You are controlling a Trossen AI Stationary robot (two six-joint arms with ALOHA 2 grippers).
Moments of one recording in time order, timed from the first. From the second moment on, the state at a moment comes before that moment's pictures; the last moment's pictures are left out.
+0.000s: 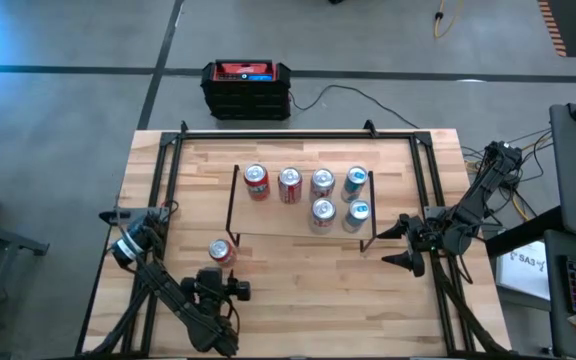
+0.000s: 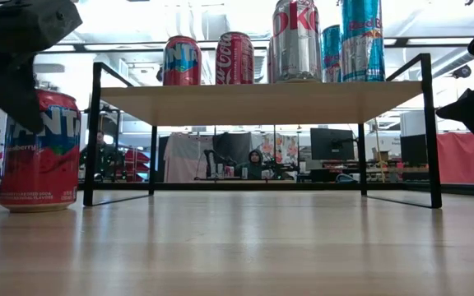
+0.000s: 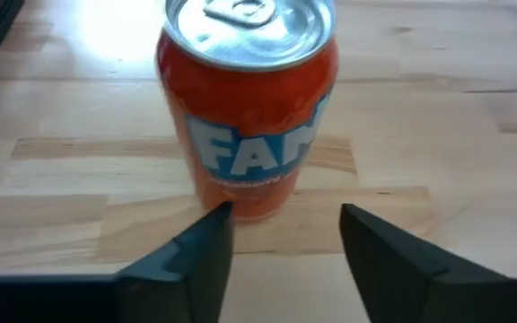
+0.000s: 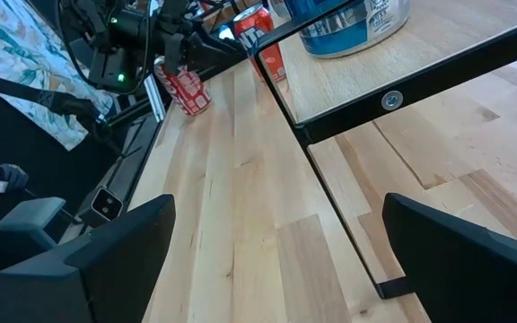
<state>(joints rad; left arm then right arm) -0.84 2.12 1.52 -1.57 -0.60 -2.59 0.88 0.34 0.07 -0.10 0.73 0.76</state>
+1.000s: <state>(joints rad) -0.75 2.12 1.45 -1.57 -0.67 -2.61 0.88 0.34 0.07 -0.10 0.73 0.76</state>
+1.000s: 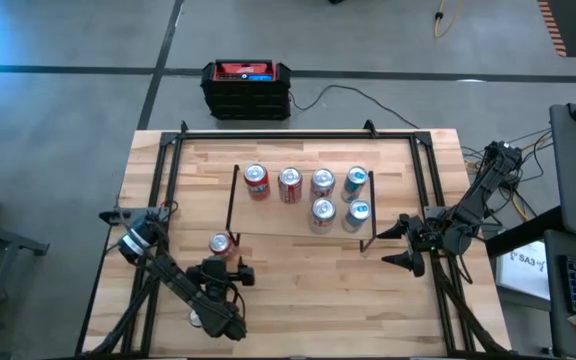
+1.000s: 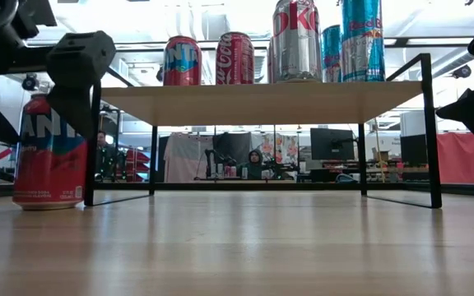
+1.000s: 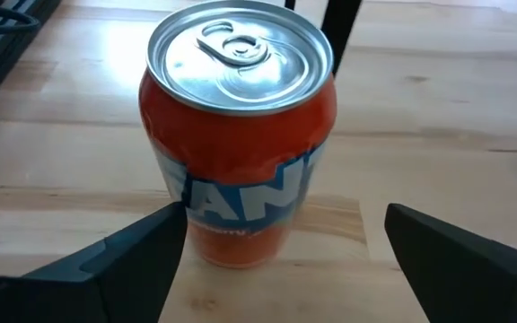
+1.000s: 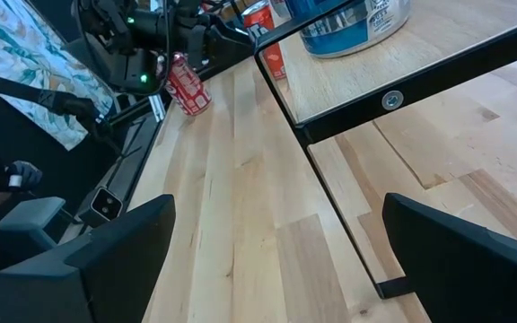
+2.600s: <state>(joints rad) -0.74 2.12 1.35 -1.56 -0.69 -2.65 0.88 0.34 0.07 -0.10 0.73 0.76</state>
